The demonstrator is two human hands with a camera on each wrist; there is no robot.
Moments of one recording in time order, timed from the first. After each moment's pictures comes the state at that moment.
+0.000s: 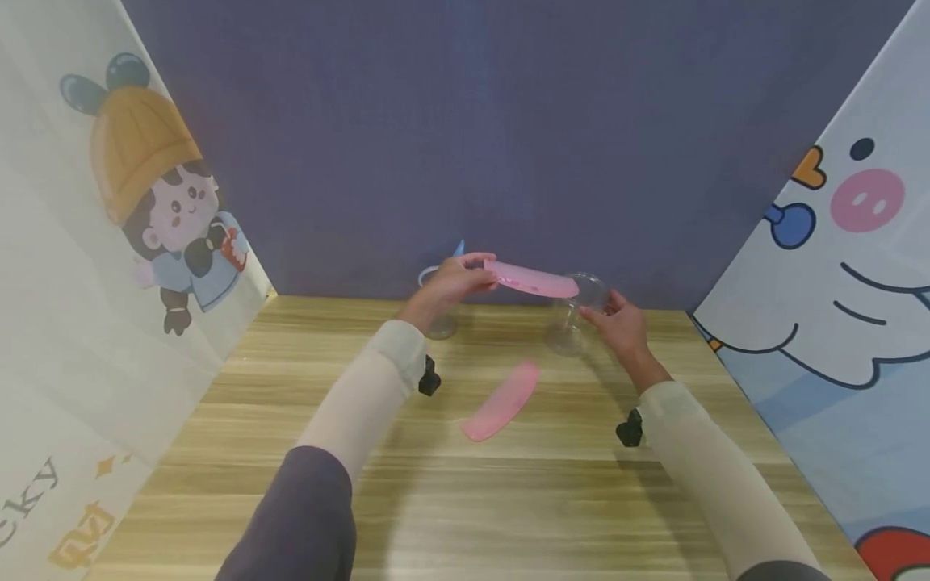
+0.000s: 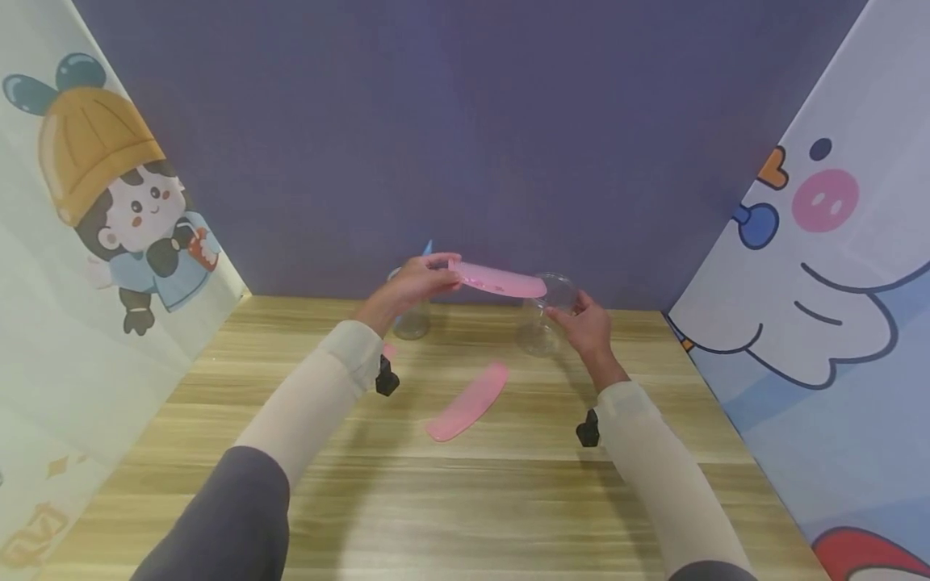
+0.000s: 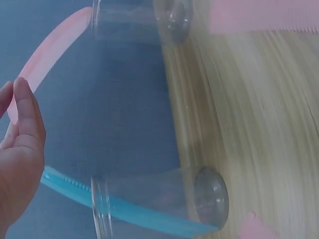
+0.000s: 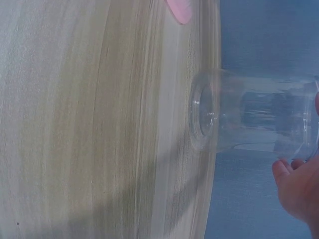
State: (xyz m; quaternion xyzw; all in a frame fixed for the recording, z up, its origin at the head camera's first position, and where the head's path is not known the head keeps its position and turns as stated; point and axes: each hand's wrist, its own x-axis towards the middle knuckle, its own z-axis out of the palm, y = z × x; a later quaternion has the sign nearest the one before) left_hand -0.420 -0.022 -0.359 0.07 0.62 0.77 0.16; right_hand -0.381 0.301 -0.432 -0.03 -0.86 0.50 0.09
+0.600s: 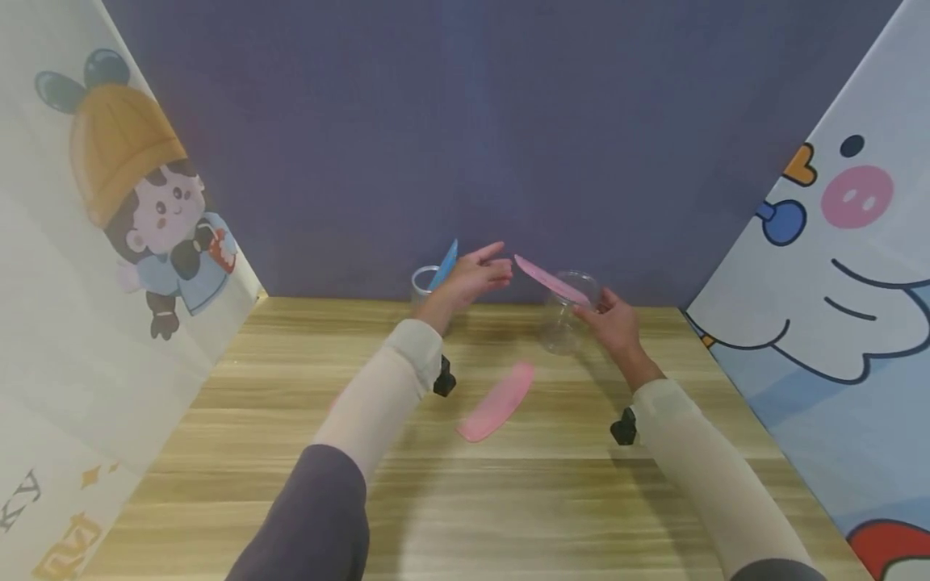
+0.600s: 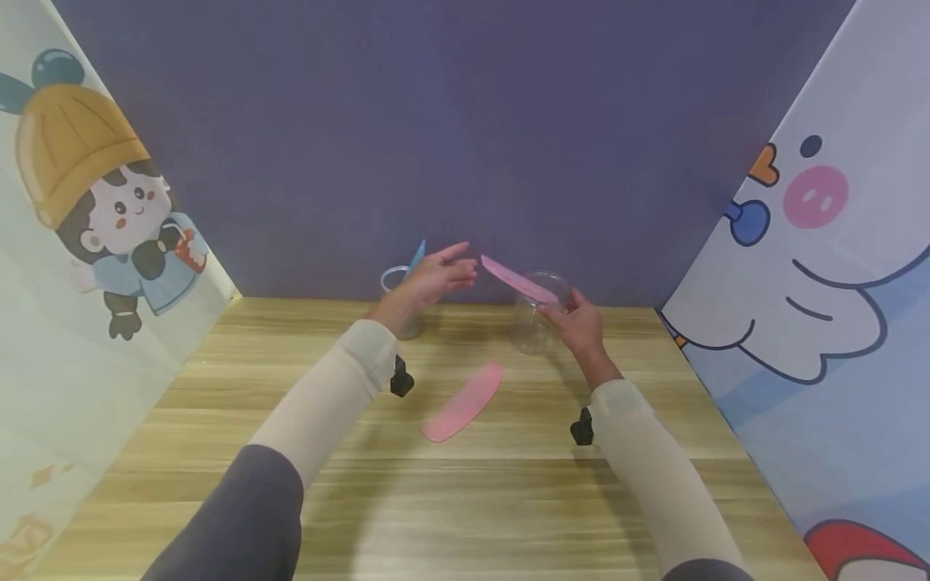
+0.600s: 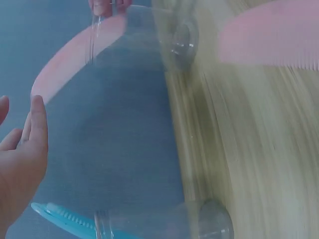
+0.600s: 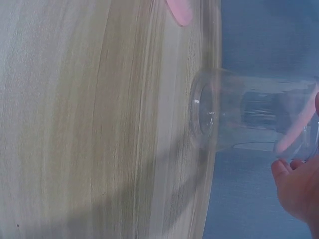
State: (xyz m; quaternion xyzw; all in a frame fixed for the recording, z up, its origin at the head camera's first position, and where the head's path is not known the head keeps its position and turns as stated) left_hand -0.425 0.012 -0.356 0.08 0.60 0.78 0.15; right_hand -0.382 0.296 -0.430 -0.03 -0.86 0.51 0.10
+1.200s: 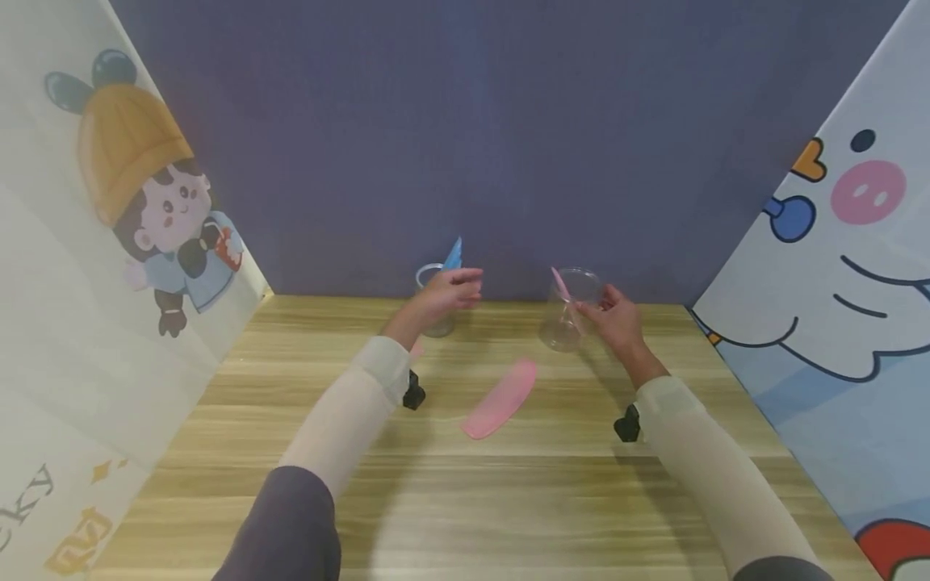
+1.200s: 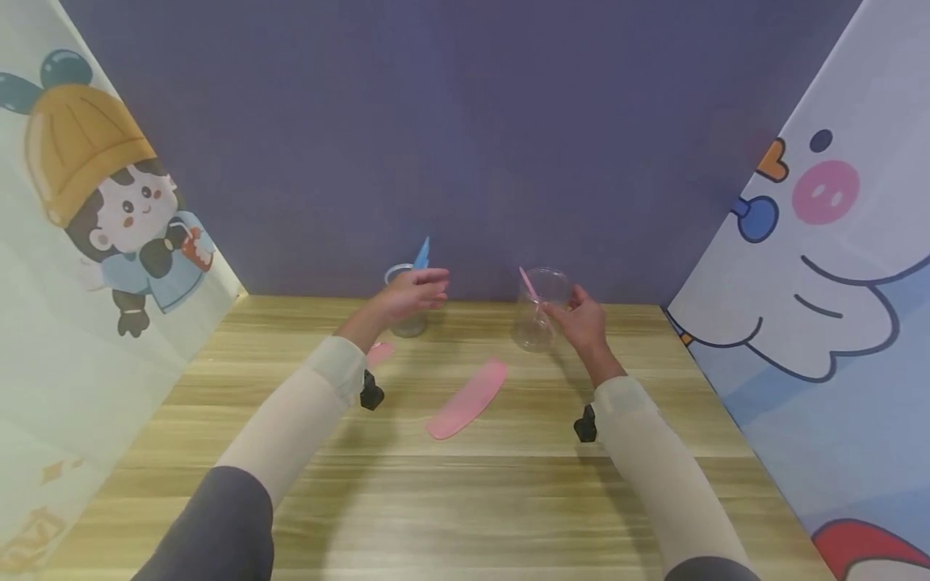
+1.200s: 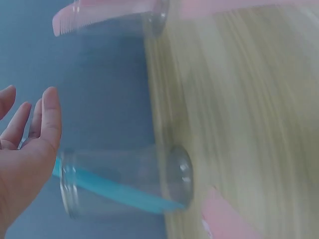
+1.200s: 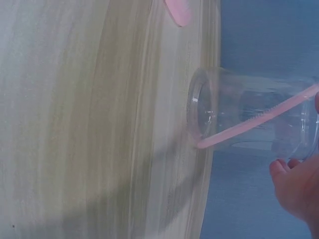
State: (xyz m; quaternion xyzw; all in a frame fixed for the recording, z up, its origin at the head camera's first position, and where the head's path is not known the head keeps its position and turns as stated) left_hand -0.411 -0.049 -0.387 0.13 0.70 0.68 0.18; right_hand -0.387 0.293 -0.432 -0.01 -0.86 0.50 0.12
